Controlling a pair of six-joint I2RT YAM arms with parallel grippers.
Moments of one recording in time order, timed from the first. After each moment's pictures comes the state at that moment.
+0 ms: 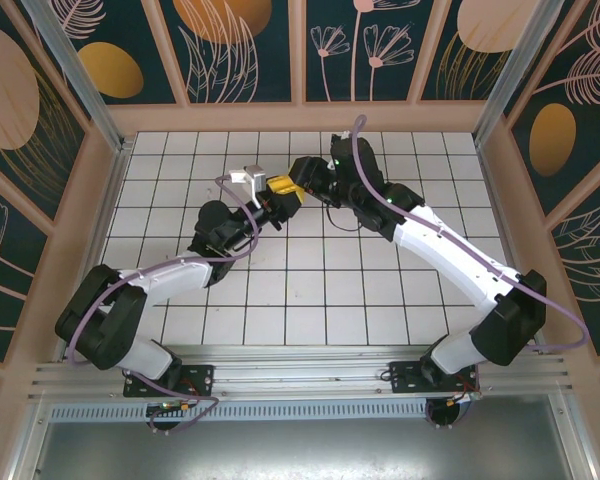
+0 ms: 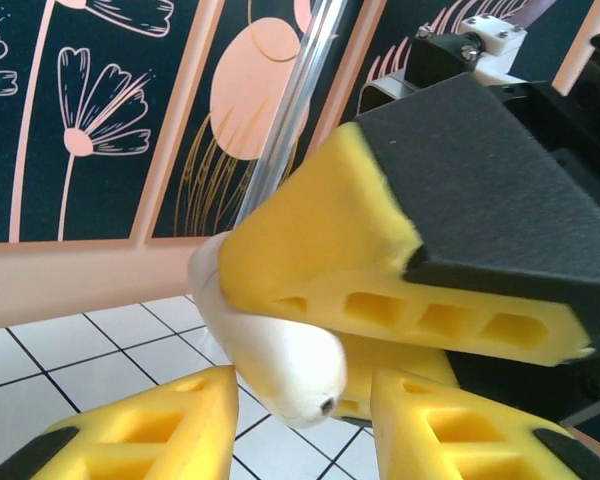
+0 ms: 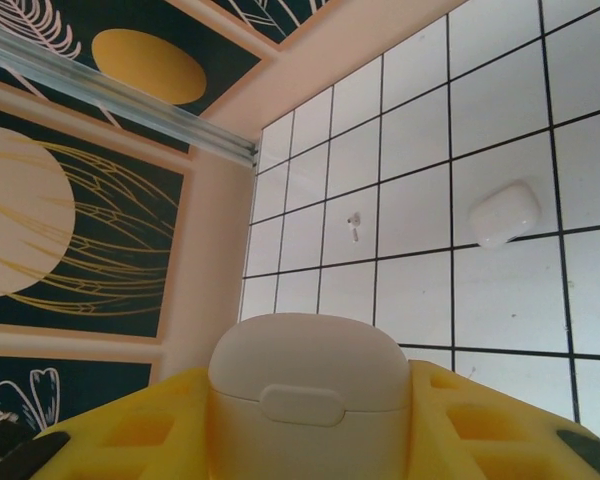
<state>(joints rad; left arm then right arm) -0.60 1.50 0.73 1.01 0.37 -0.48 0.73 1.47 1.41 -0.36 -0.05 0.98</state>
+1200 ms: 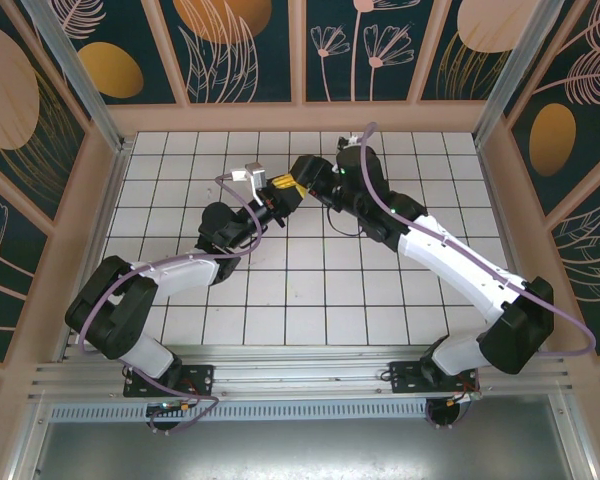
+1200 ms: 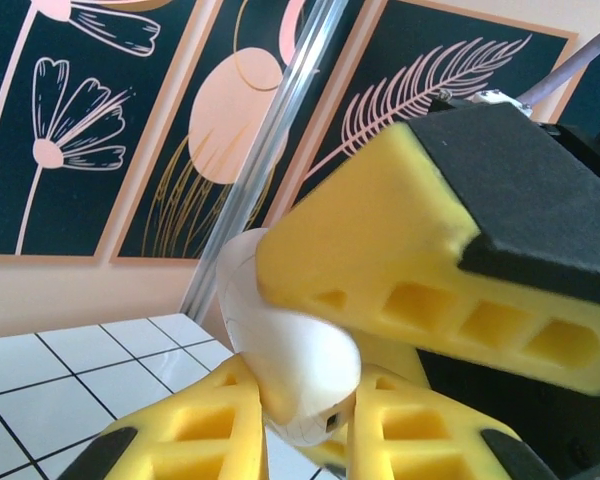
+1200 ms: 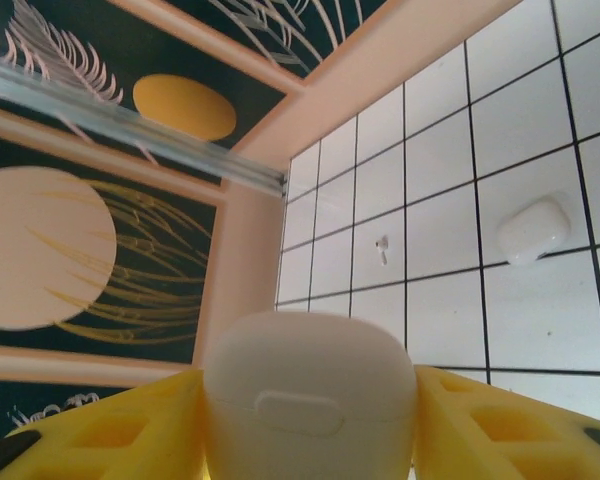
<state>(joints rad) -0.61 1.56 0.75 1.14 0.35 -0.59 0.75 1.41 1.31 -0.24 -0.01 1.04</state>
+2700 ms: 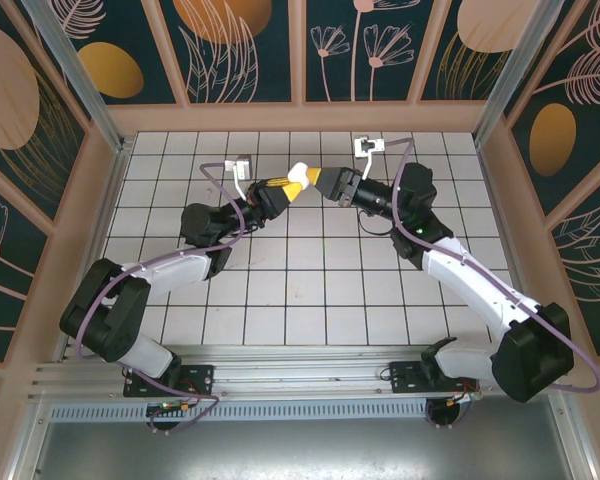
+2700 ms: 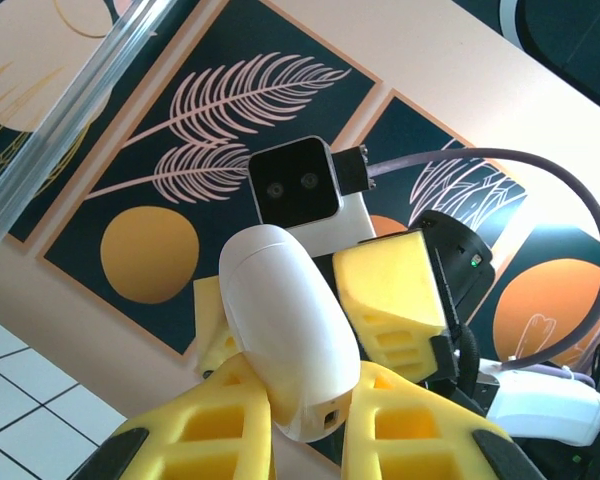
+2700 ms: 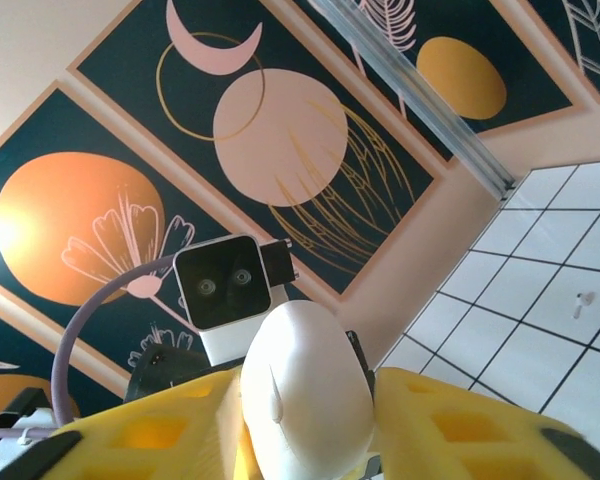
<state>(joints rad) -0.53 1.54 0.76 1.34 0.71 -1.07 0.53 1.25 0.96 0.42 -0.65 0.87</state>
